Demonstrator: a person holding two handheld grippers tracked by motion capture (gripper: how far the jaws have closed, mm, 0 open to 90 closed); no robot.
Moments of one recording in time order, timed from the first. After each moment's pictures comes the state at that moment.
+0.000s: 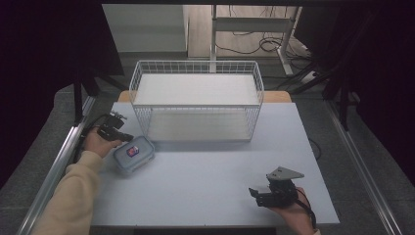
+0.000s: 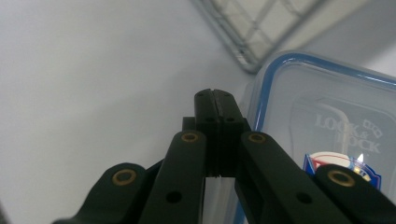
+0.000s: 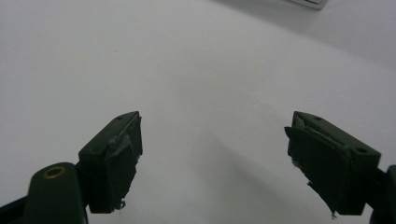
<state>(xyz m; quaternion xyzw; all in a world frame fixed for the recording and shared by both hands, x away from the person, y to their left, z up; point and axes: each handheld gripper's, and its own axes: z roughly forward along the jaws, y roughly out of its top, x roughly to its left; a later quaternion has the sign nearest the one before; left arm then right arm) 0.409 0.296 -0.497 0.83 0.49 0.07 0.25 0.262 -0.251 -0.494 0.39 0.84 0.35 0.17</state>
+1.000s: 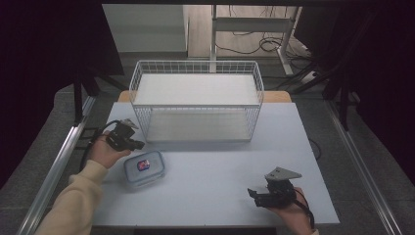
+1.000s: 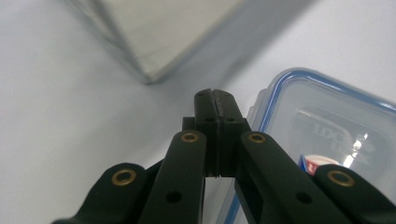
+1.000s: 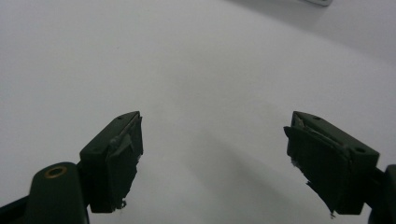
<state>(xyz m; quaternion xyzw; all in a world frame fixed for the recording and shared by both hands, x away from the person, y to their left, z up) 0.368 0.262 -0.471 0.86 0.43 0.09 0.27 0.262 -0.247 -0.497 0.39 0.84 0.34 0.16</state>
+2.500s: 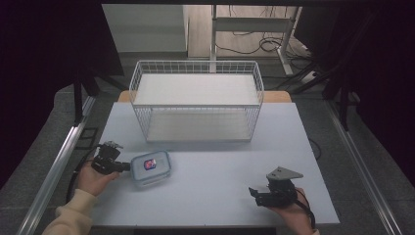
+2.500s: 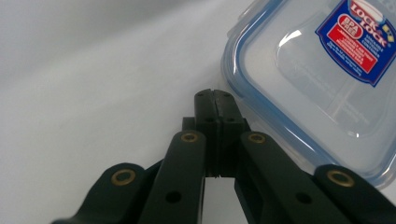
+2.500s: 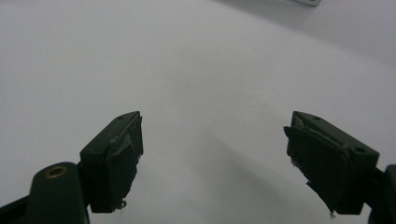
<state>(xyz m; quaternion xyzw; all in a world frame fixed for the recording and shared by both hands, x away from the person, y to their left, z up) 0.313 0.275 -0.509 0.80 0.53 0.05 0.26 0.262 -0.249 -0.495 0.40 0.83 0.34 0.17</state>
